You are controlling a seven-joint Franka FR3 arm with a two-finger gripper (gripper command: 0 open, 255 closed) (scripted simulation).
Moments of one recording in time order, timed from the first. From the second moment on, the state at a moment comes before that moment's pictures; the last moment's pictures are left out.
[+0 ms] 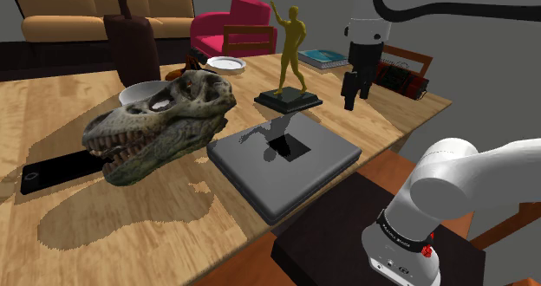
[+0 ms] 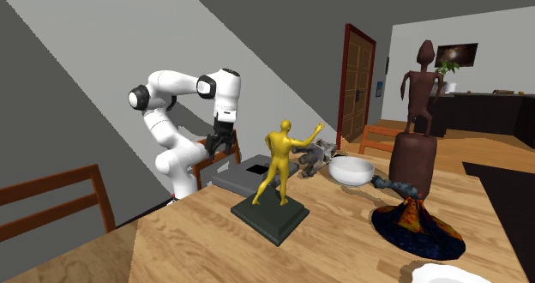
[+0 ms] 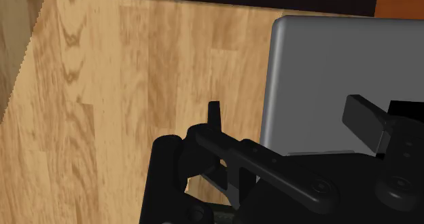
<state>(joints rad) 0.00 -0.82 0.00 -2.46 -0.07 1.47 -0.02</state>
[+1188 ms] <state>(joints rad) -0.01 -0.38 -0.07 -1.94 -0.08 1.61 -0.10</state>
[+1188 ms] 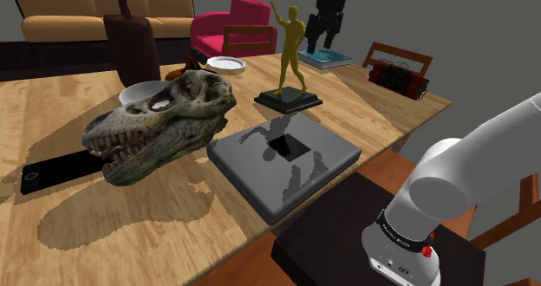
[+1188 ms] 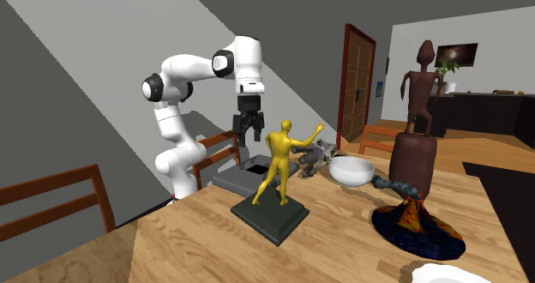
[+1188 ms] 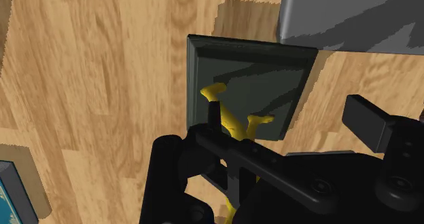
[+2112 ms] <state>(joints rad) -0.03 -0.07 -0.11 -1.46 -0.03 1.59 -0.17</state>
